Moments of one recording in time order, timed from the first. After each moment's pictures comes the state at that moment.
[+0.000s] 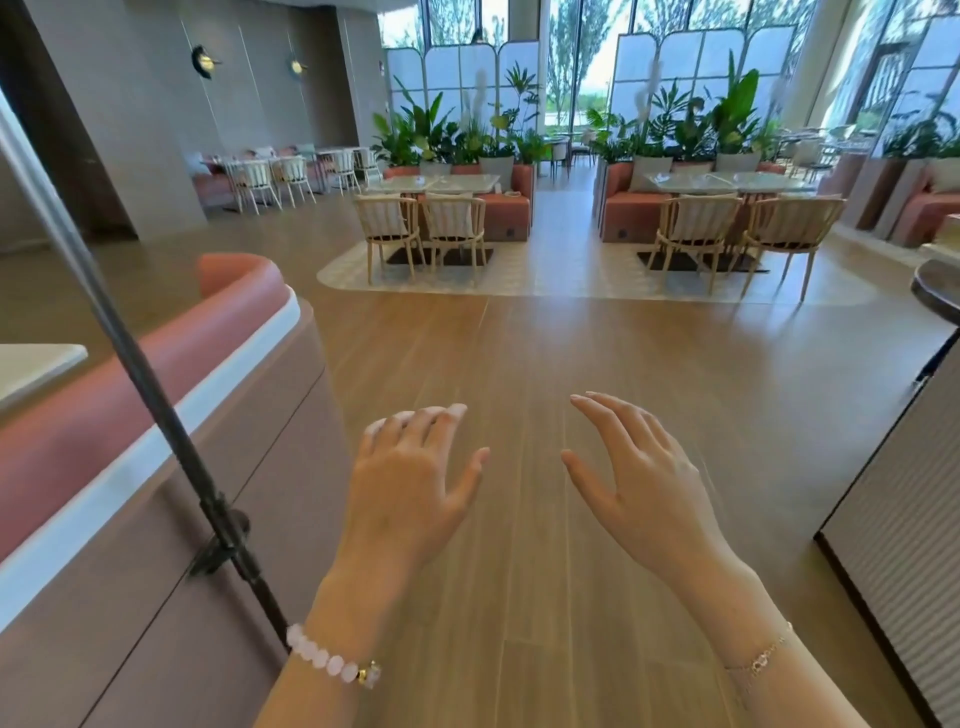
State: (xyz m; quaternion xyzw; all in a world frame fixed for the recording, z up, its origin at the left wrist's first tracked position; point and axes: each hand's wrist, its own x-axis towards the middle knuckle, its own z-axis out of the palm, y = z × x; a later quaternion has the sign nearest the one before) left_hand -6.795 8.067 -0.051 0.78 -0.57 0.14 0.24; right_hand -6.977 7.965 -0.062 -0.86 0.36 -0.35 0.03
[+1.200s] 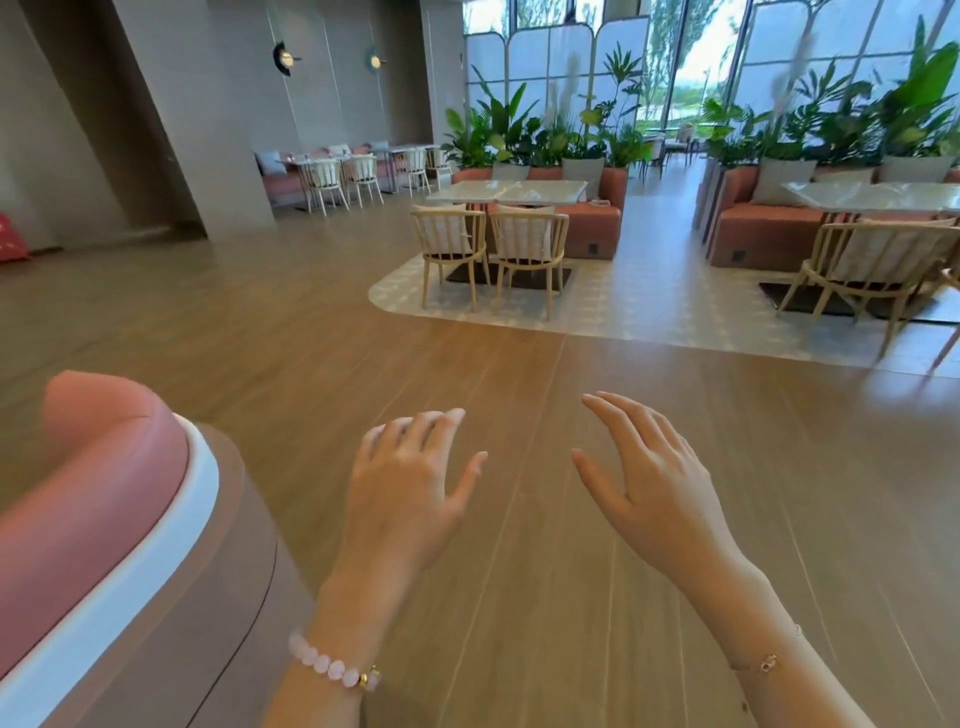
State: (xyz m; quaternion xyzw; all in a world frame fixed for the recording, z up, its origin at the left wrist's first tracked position) left_hand -6.364 7.509 -0.066 0.81 -0.51 0.20 0.21; right_hand -6.533 7.374 -0.076 -0.89 0.28 -0.35 0.06
